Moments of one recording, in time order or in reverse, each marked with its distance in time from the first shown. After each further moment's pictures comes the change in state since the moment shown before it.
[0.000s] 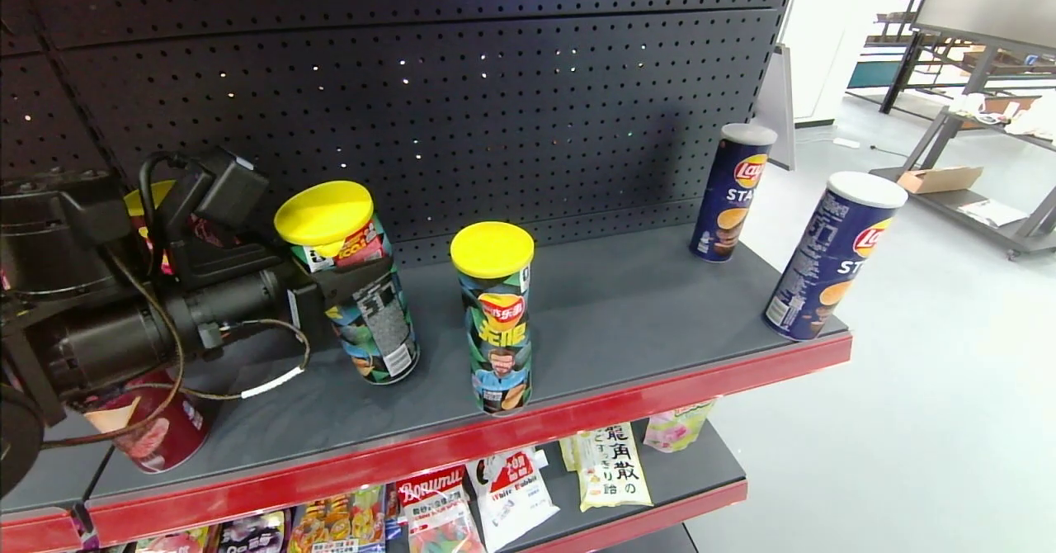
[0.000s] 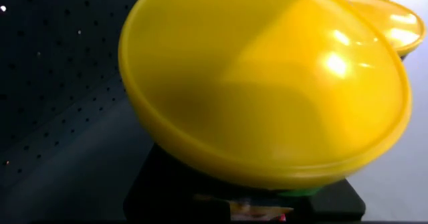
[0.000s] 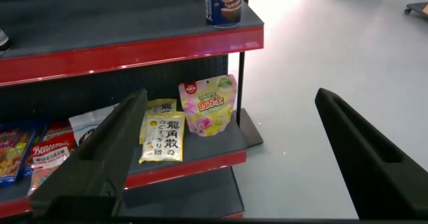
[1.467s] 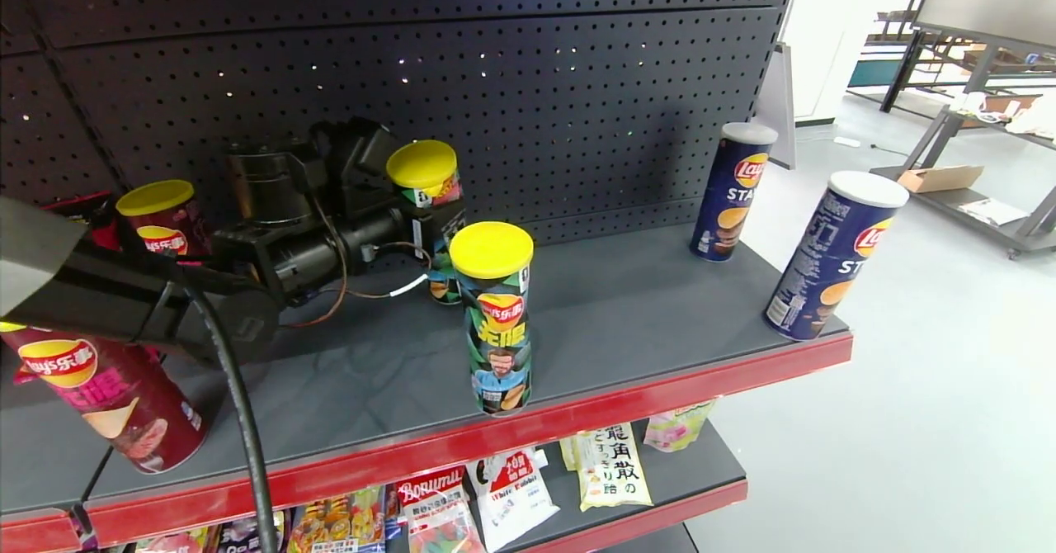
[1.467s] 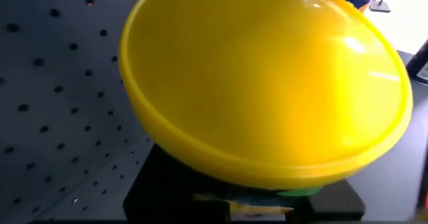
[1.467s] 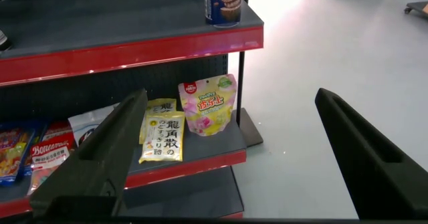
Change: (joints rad) left arm -0.085 0.417 -0.405 -0.123 0.162 -0.021; right arm 0.000 0.000 0.000 0.000 0.000 0.000
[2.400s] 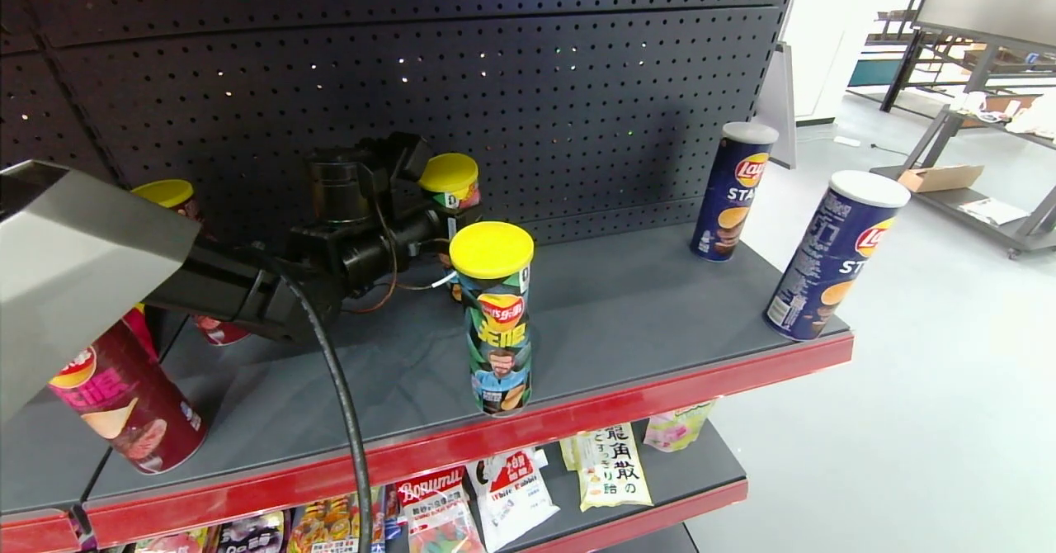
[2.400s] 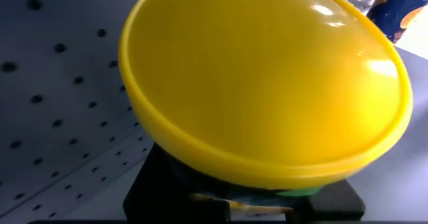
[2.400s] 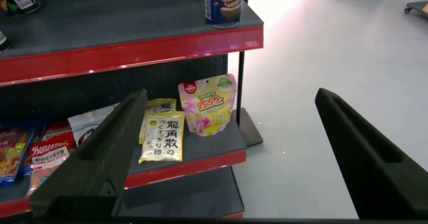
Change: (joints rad) left arm -0.042 0.153 -0.175 0.077 0.137 -0.084; right arm 0.000 0.000 0.000 0.000 0.000 0.000
